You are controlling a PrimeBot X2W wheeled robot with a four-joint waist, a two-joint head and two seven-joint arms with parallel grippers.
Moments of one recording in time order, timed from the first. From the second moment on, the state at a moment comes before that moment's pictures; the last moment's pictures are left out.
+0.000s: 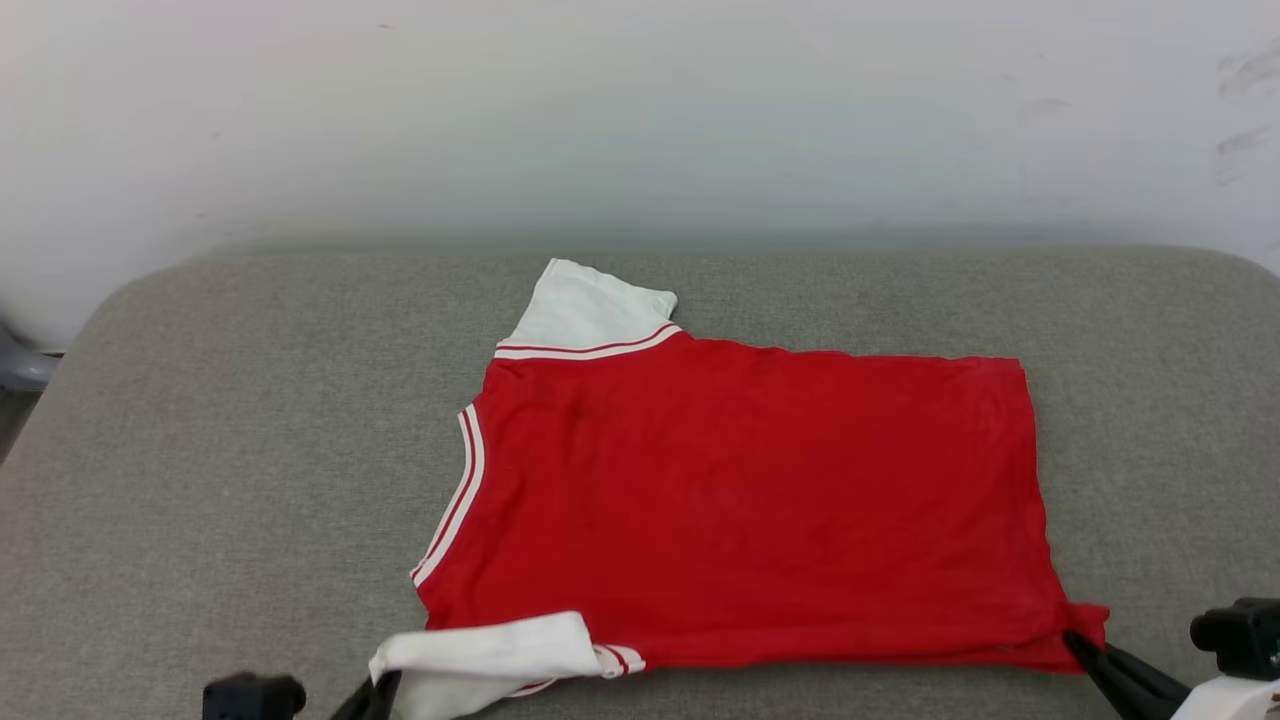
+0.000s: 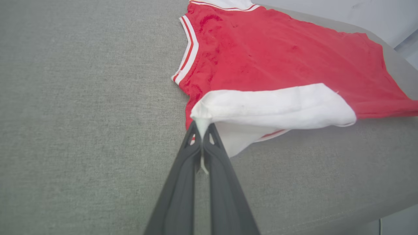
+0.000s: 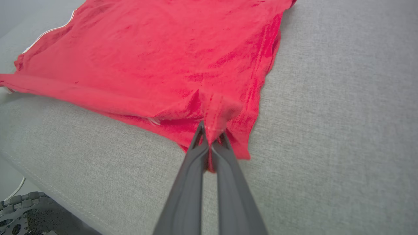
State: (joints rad) left arm 0.12 0.65 -0.58 -0.03 -0.85 0.24 -0.13; right arm -0.05 -0.72 0.55 0.29 0.83 0.13 -0.09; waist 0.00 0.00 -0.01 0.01
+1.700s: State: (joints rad) left arm -0.59 0.48 -0.69 0.70 -0.71 -0.09 -0.17; right arm -0.33 -0.55 0.52 0.42 0.75 0.13 -0.08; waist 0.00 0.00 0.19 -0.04
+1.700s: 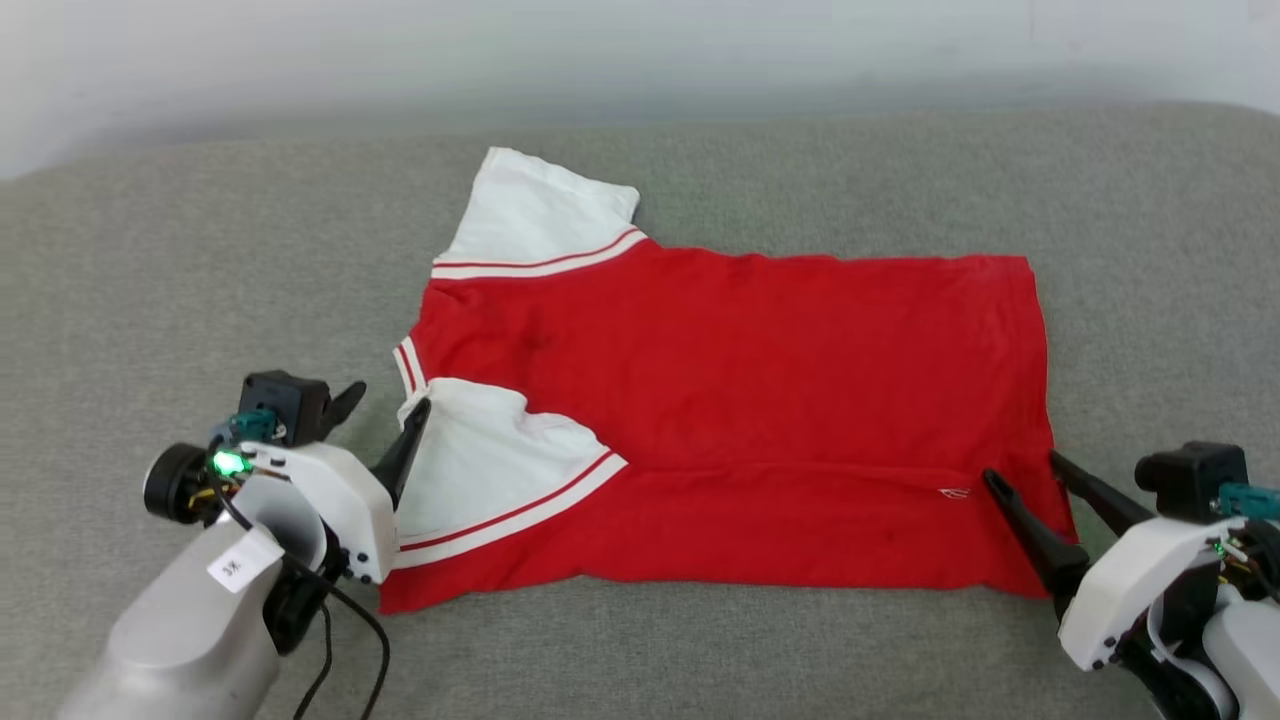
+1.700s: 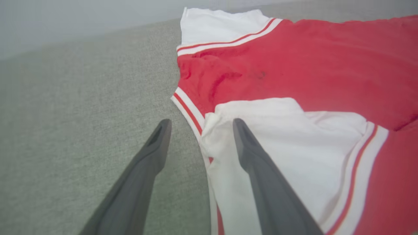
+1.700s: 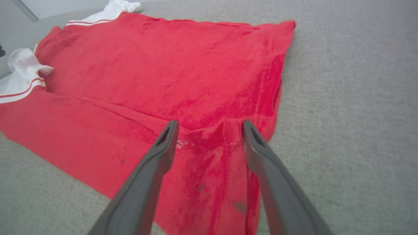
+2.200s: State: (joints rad) left arm -0.67 0.60 -0.76 0.43 -0.82 -0.11 0.38; right arm -0.18 -0.51 0.37 0.24 0.64 0.13 -0.05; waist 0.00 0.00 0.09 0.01
